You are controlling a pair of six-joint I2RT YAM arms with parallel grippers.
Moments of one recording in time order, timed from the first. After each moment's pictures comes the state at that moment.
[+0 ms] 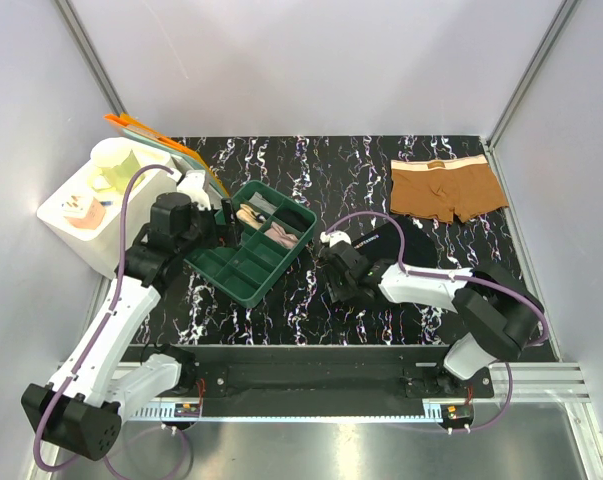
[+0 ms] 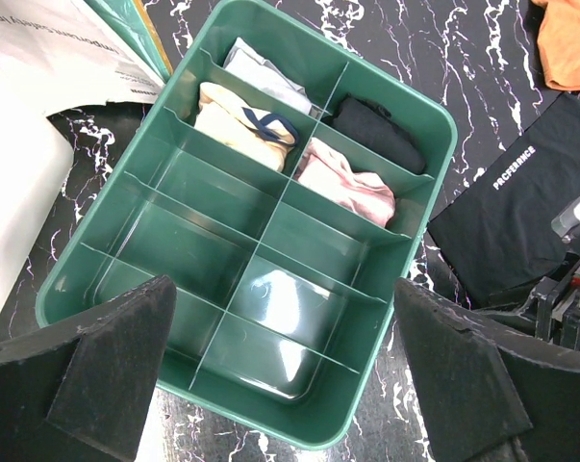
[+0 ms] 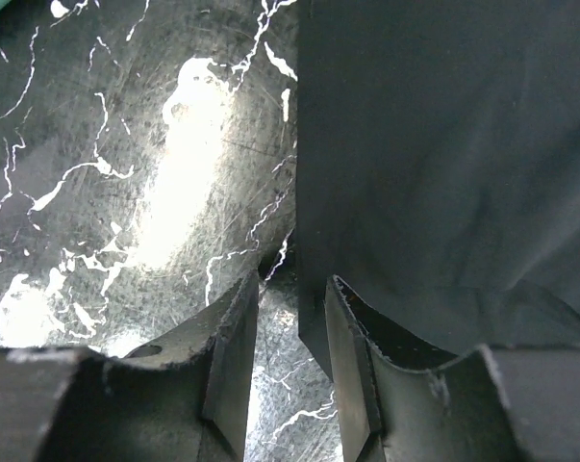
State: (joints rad) left arm -0.31 0.95 0.95 -0.53 0.02 -0.26; right arm 0.86 1.57 0.77 -0.15 0.15 0.42
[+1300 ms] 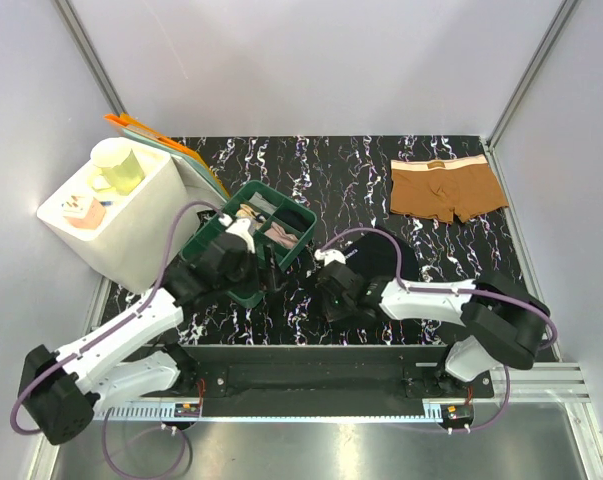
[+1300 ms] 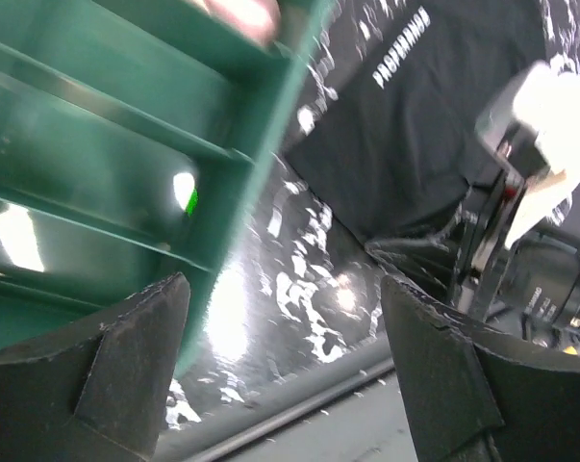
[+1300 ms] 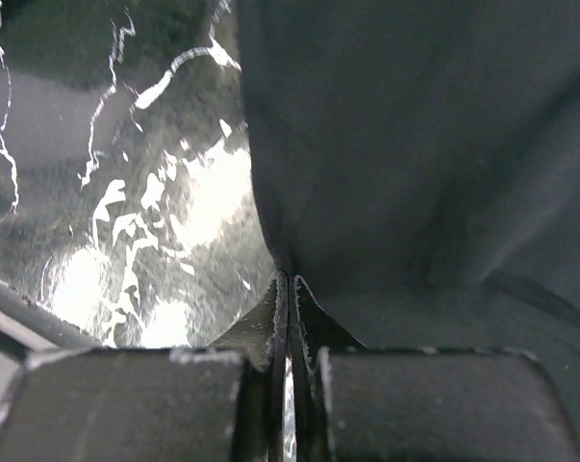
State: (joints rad) left arm -0.68 0.96 0.72 -0.47 -0.01 -0.63; right arm 1.00 1.53 0.71 -0.13 0.11 0.57
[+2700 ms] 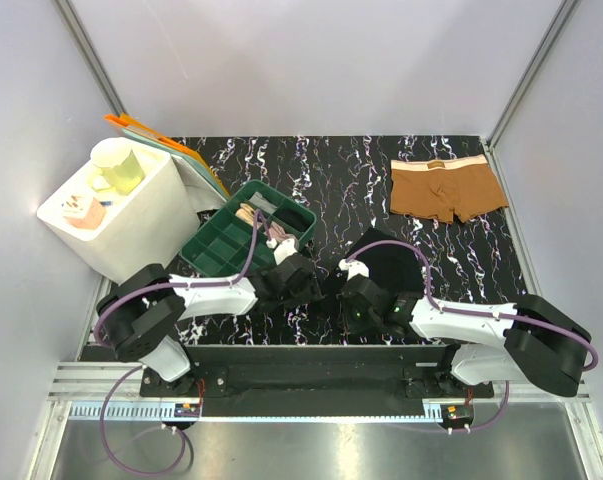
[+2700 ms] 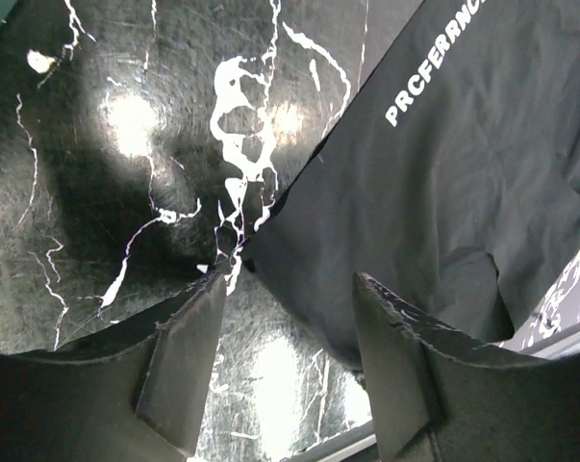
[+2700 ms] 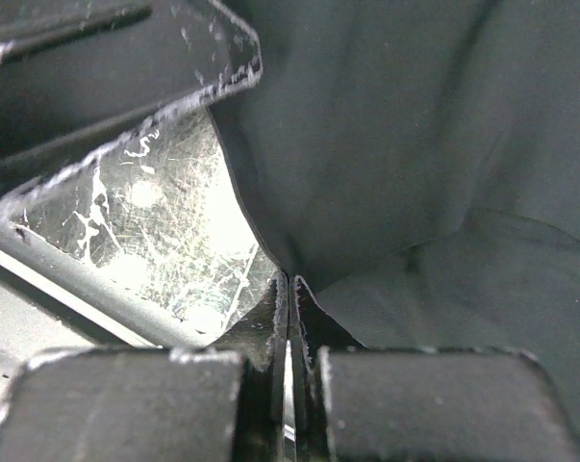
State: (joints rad) left arm -0.96 1.56 0.72 -0.03 -0.19 -1.10; right arm 1.01 1.26 0.49 -0.13 0.10 0.68
